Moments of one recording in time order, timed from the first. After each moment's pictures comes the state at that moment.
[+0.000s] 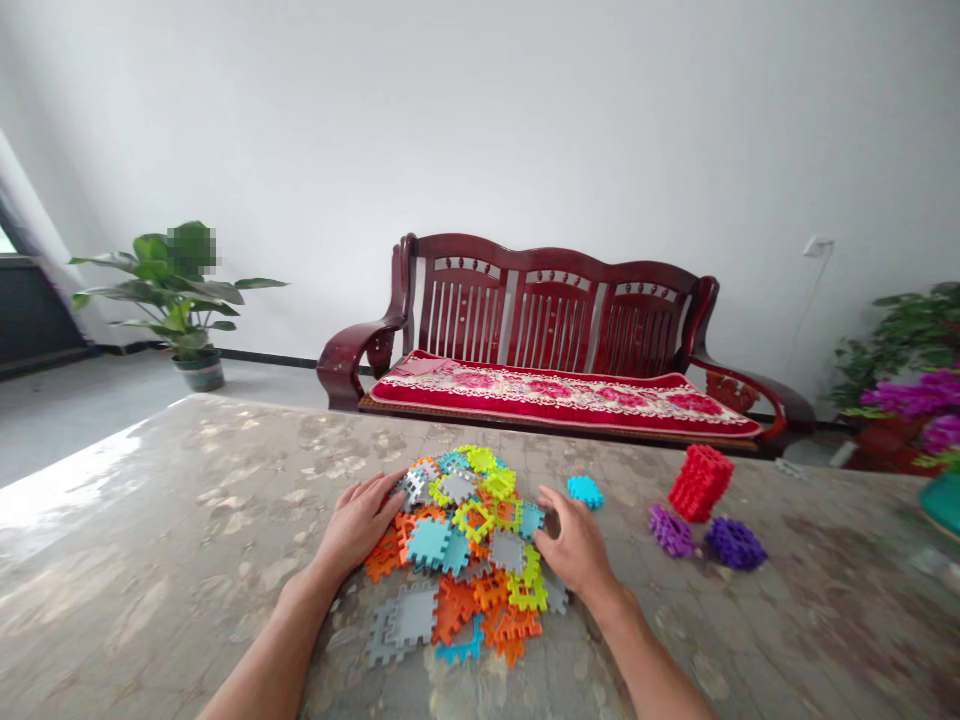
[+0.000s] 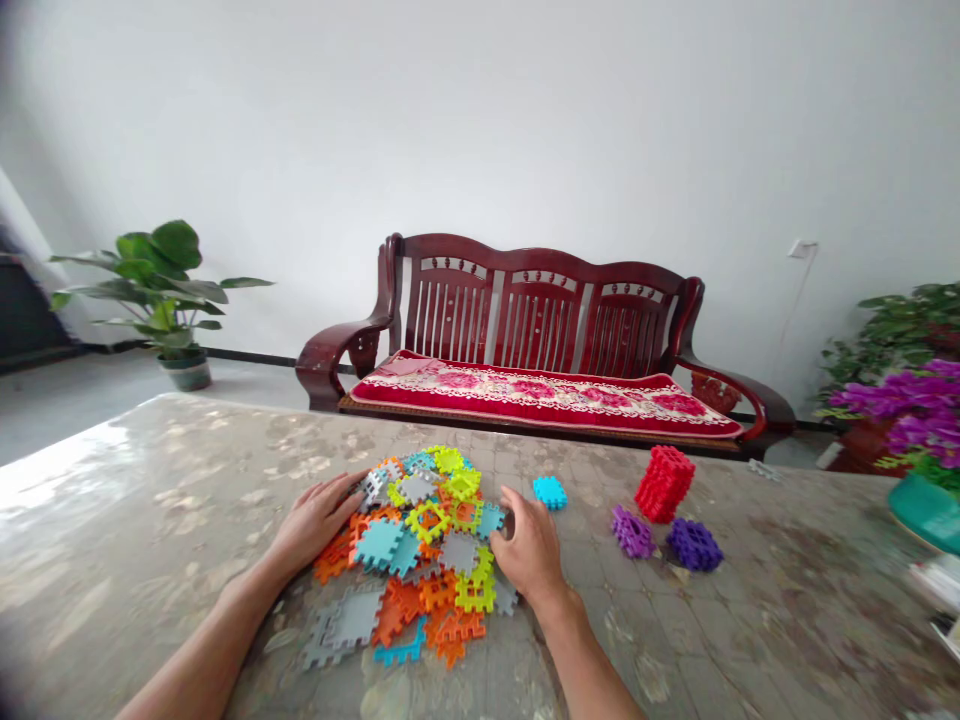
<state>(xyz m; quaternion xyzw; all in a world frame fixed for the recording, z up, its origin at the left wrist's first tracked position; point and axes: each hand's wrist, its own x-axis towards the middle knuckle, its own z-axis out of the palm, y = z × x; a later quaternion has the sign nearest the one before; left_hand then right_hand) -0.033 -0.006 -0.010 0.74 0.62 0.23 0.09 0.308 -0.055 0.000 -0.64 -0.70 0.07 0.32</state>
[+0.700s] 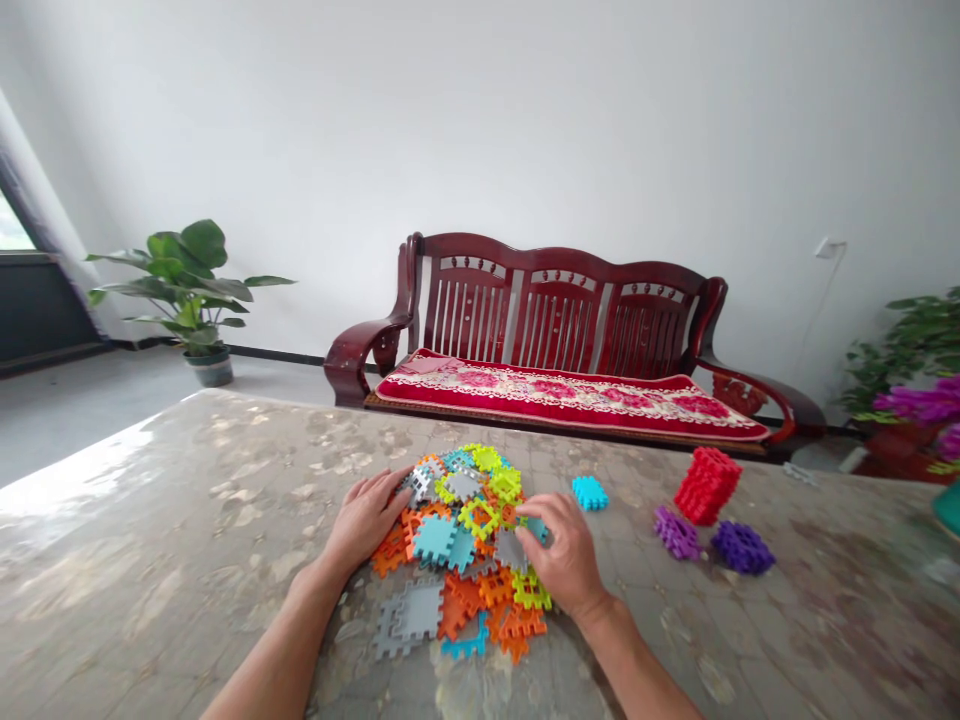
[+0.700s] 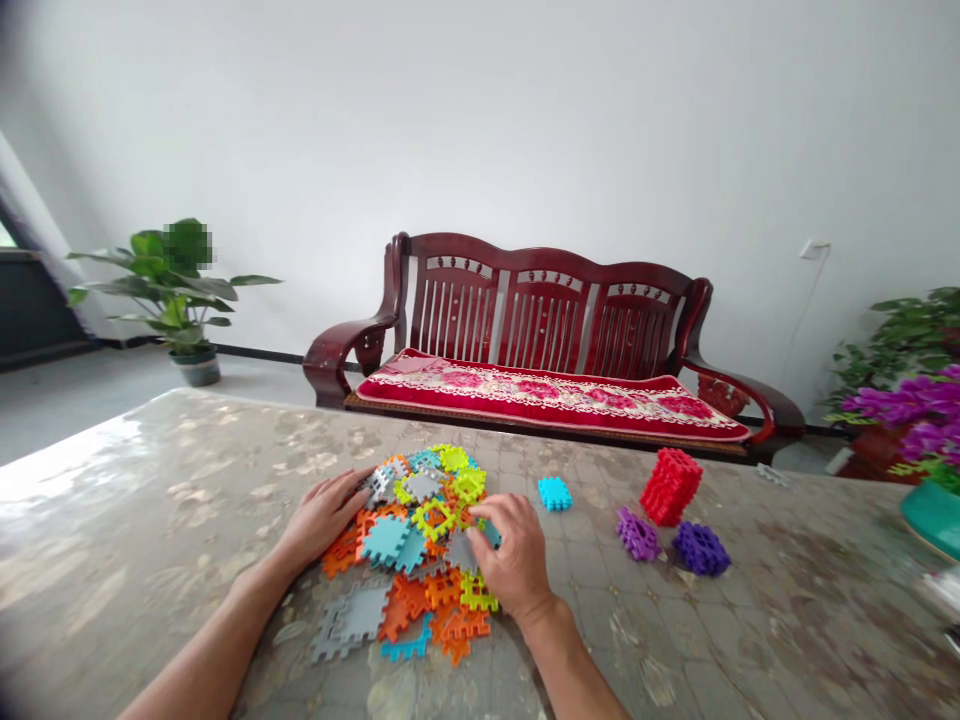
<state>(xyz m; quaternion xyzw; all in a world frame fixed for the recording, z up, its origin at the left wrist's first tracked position) -0.032 -0.006 -0.013 0.74 0.63 0.24 0.08 0.279 -0.073 0.020 -0.48 -0.76 0.04 0.42</state>
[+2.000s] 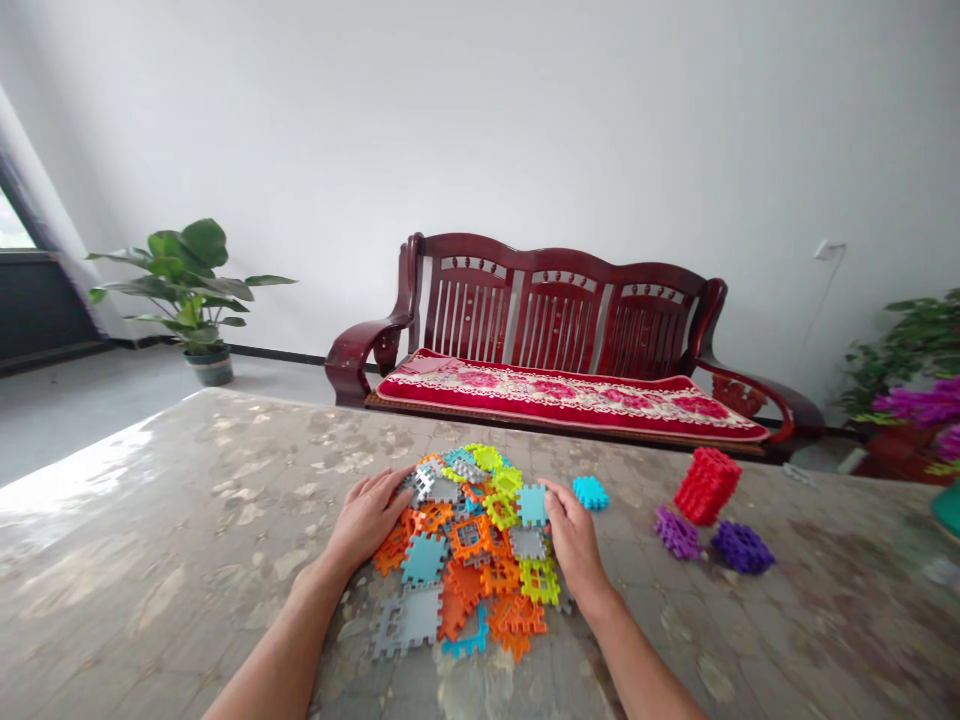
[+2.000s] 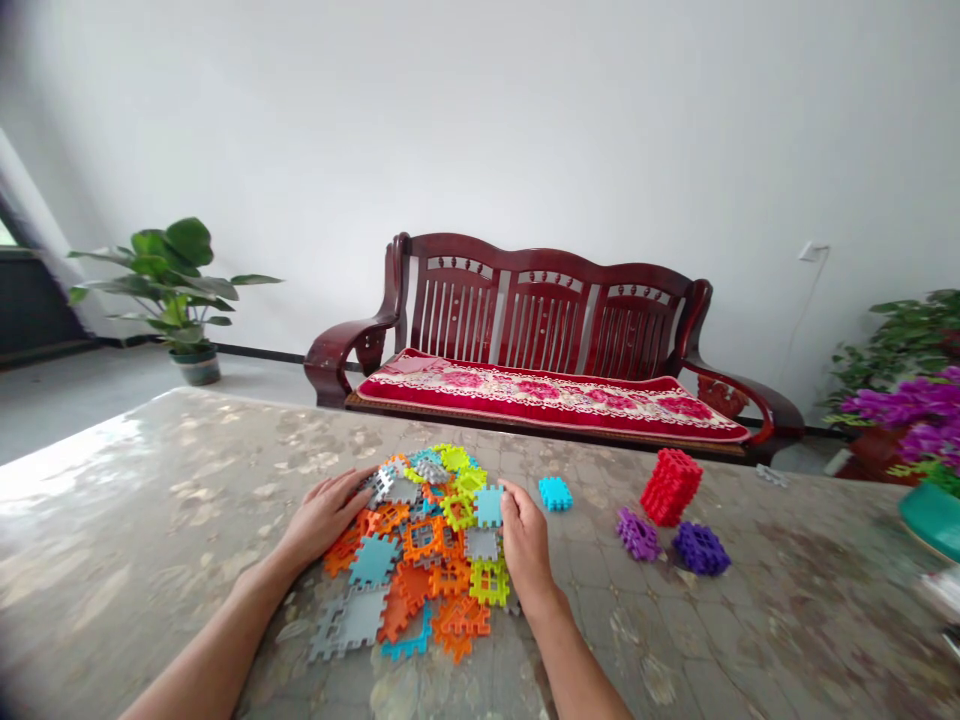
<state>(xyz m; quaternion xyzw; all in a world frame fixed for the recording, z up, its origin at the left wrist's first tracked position) -0.033 -0.006 -0.013 0.74 0.62 0.23 0.10 0.281 -0.051 0.008 -0.59 -0.55 0.27 0.52</state>
